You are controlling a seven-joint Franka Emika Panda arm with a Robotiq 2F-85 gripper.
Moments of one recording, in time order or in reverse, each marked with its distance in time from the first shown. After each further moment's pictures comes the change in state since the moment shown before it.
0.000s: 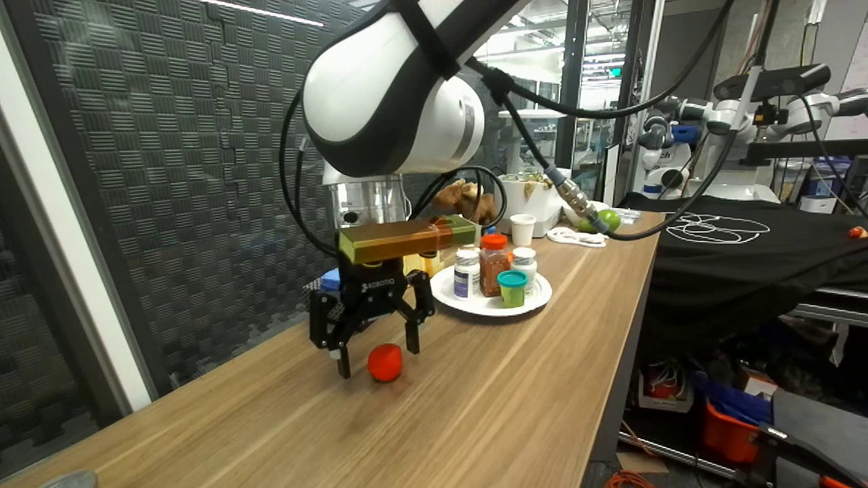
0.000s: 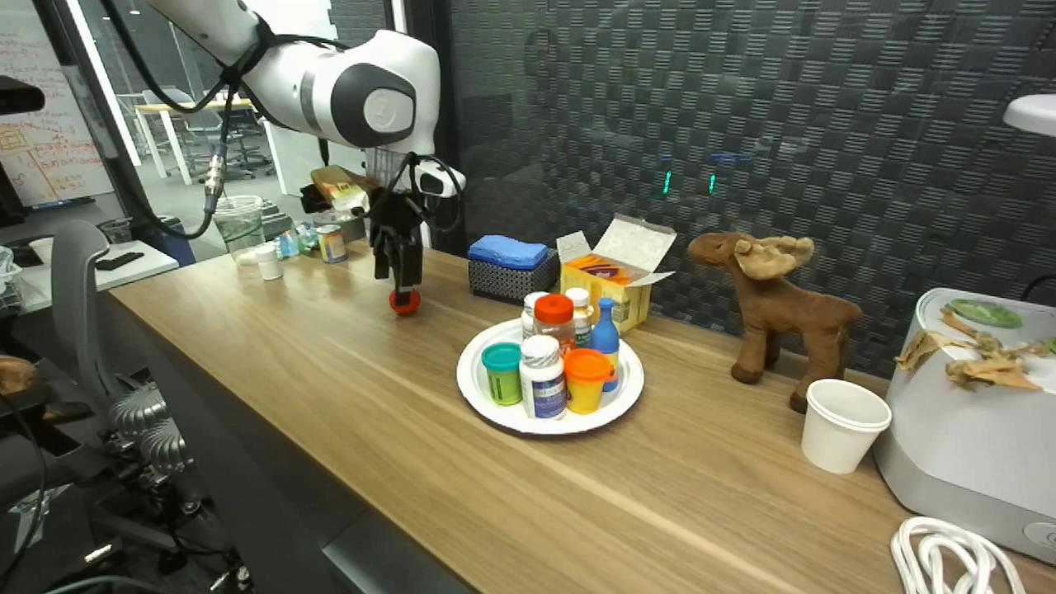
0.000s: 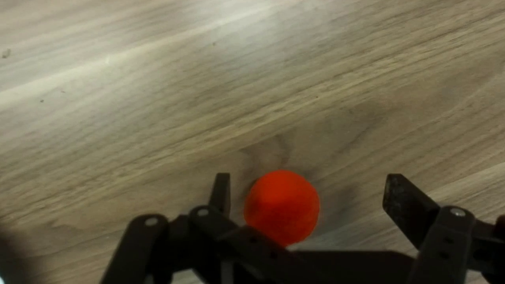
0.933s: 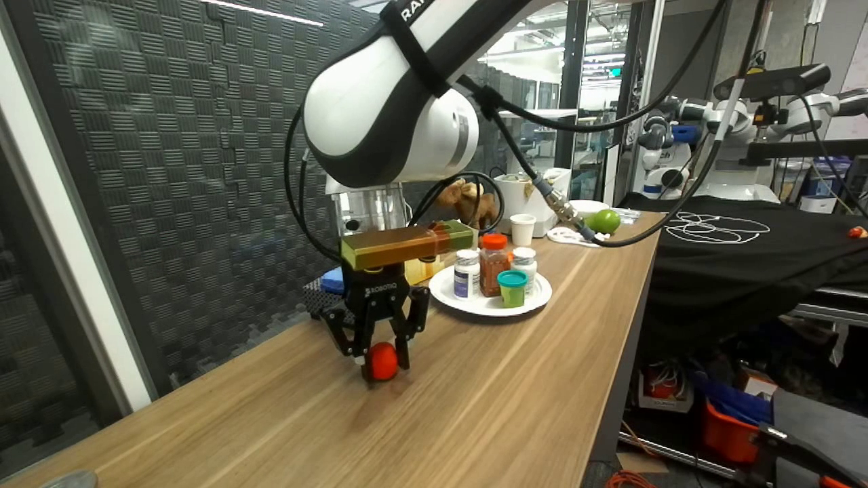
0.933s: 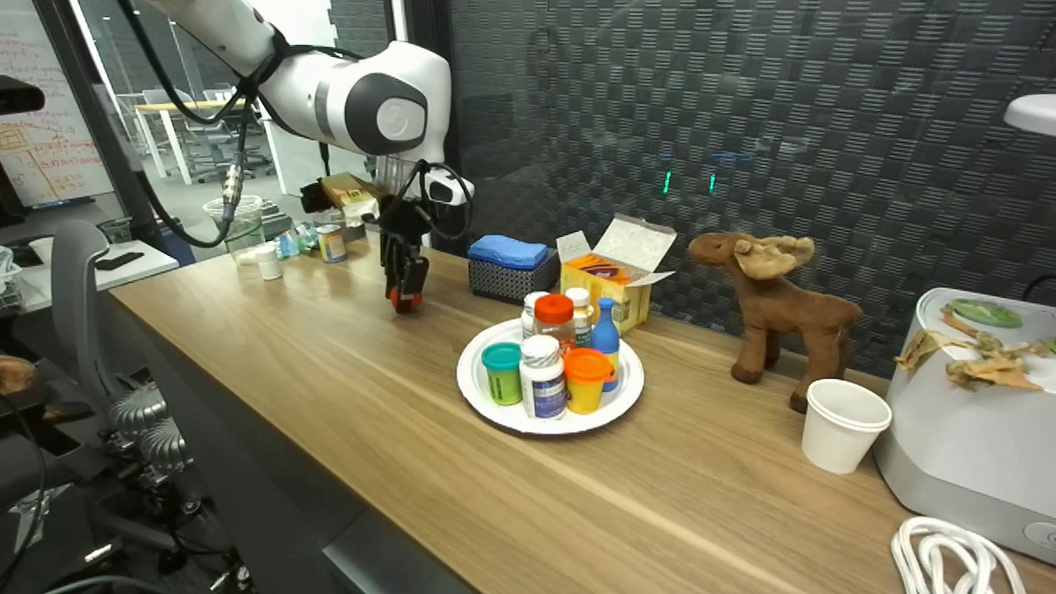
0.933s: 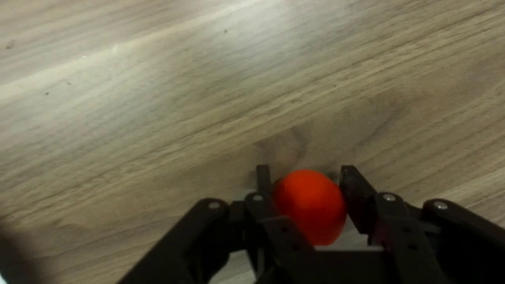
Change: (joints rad) arm 0.000 0.038 -0.017 0.037 -0.003 -0.027 0.004
